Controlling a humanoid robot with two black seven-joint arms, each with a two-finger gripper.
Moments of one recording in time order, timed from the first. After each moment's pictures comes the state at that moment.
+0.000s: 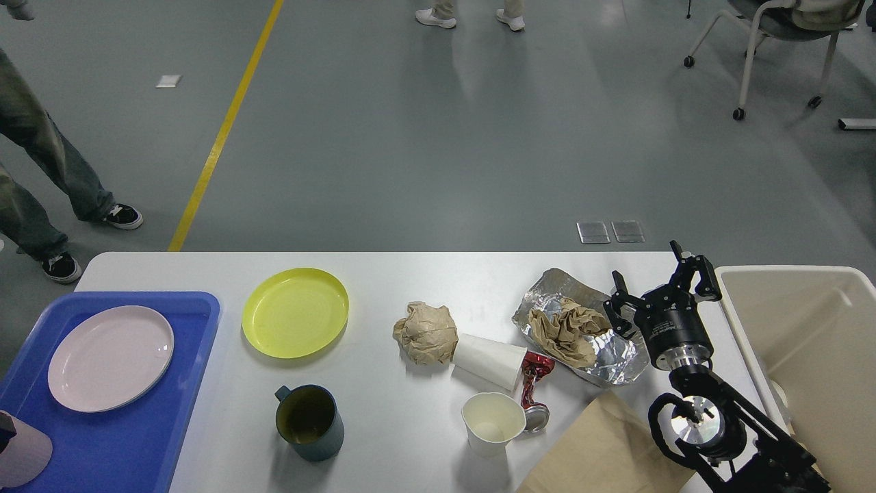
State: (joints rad) left arm -0.92 0.87 0.88 -0.56 0.32 -0.59 -0.15; right arm 0.23 -0.18 1.08 0.97 -0.24 0.14 0.44
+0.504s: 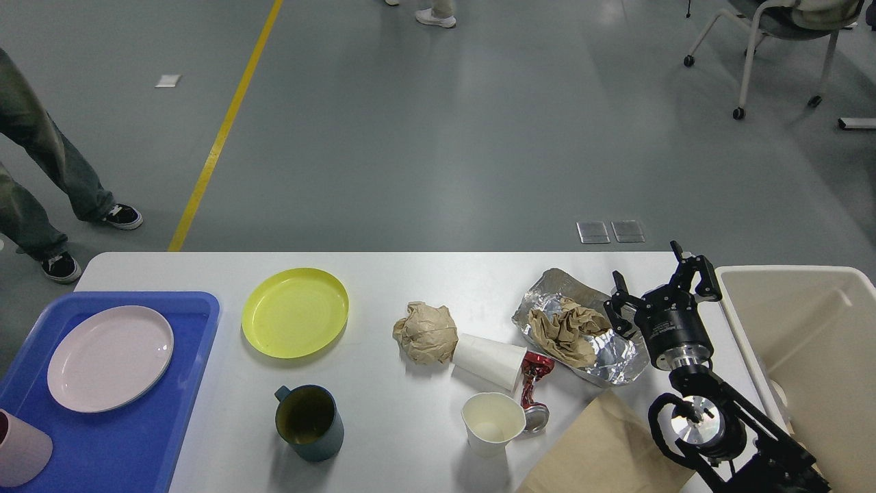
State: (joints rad) left arm -1.58 0.94 1.45 -0.82 0.32 -0.71 -0.16; right arm 0.23 -0.18 1.08 0.97 -0.24 0.14 0.44
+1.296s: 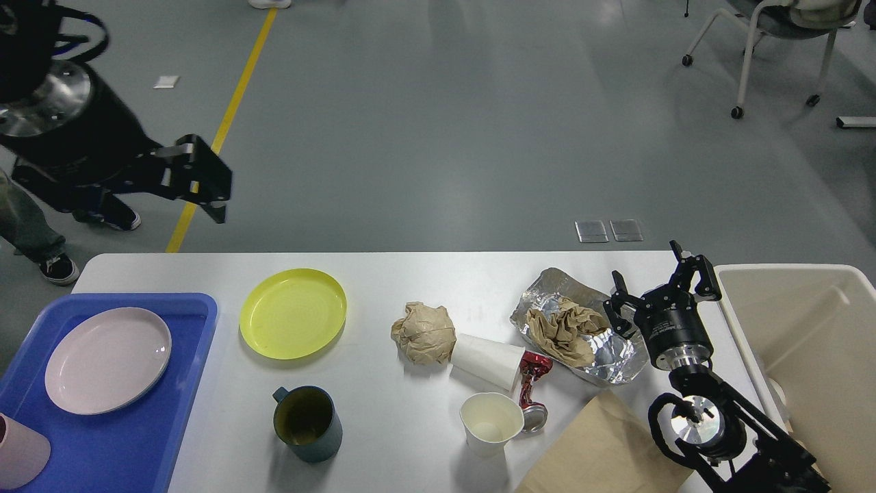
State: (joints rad) left arm -2.63 0.18 1.64 -1.56 -0.11 -0.81 -0.15; right arm 0.23 -0.18 1.08 0.97 -0.24 0.14 0.44
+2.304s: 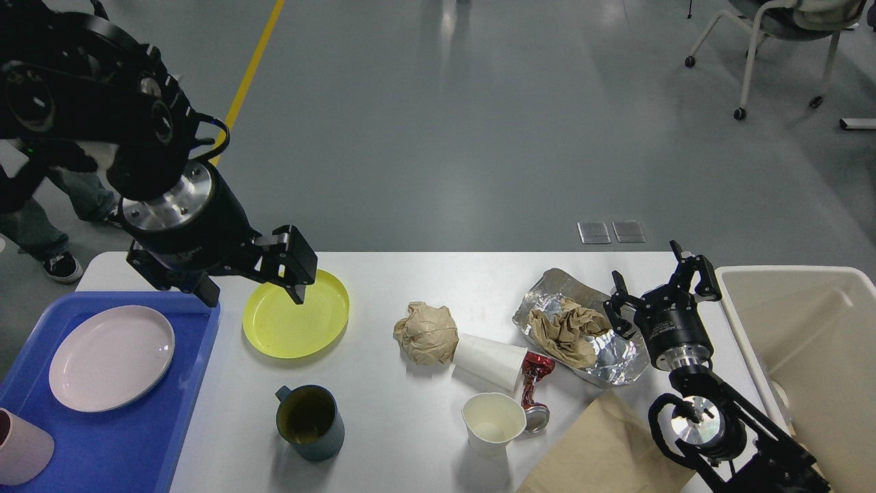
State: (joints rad) left arm -2.49 0.12 1.45 -1.66 -0.22 -0.69 -0.05; right arm 0.23 -0.18 1.08 0.97 -0.24 0.14 0.44
